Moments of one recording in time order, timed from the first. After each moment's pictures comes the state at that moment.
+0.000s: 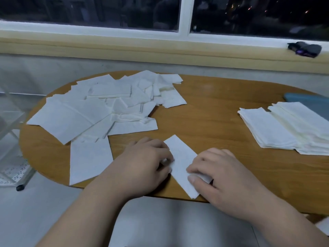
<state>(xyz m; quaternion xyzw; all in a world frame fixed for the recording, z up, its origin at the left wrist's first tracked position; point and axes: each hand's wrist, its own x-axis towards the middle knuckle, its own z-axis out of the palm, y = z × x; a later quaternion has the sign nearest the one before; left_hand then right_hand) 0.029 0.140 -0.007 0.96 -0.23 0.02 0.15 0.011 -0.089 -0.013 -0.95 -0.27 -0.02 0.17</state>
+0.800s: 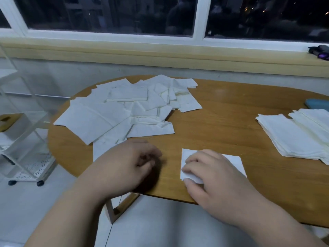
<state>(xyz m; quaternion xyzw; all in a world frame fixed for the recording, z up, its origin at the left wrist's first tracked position) 0.013 0.200 0.014 0.96 -0.14 0.00 0.25 0.009 -0.041 -0.012 -0.94 -0.28 -0.07 0.16</state>
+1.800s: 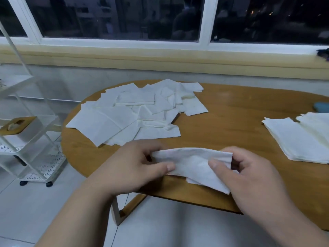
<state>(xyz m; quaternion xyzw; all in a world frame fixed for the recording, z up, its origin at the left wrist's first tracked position) 0.000 0.198 0.033 0.90 -0.12 -0.01 0.42 -0.016 -0.040 0.034 -0.87 -0.05 -0.05 0.49</state>
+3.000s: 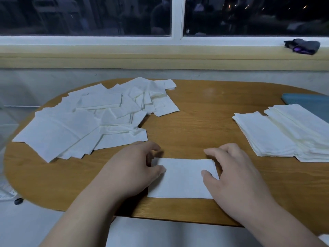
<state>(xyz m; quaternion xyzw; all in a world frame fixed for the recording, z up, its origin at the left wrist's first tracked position) 0.049 0.120 0.009 0.96 -0.06 -0.02 0.26 0.022 -0.109 -0.006 -0.98 -0.05 -0.07 0.19</state>
